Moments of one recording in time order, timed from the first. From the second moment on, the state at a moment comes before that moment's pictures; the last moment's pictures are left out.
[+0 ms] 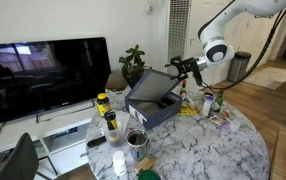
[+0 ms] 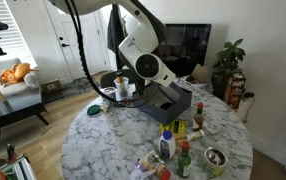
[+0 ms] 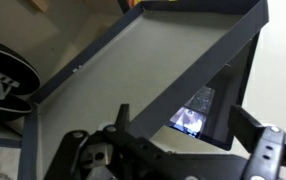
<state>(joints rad) -0.04 0.29 -0.13 -2.09 1.98 2.45 -0.97</state>
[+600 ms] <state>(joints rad) 0.00 0.24 -0.09 -2.16 1.63 2.64 -0.51</state>
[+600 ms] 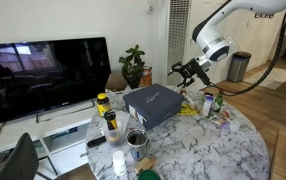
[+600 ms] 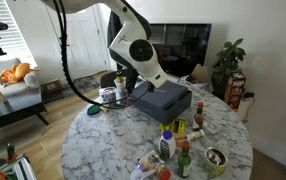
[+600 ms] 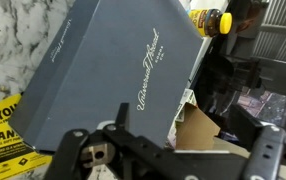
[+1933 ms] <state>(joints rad) 0.01 -0.09 -0.11 -2.35 1.04 2.75 0.27</state>
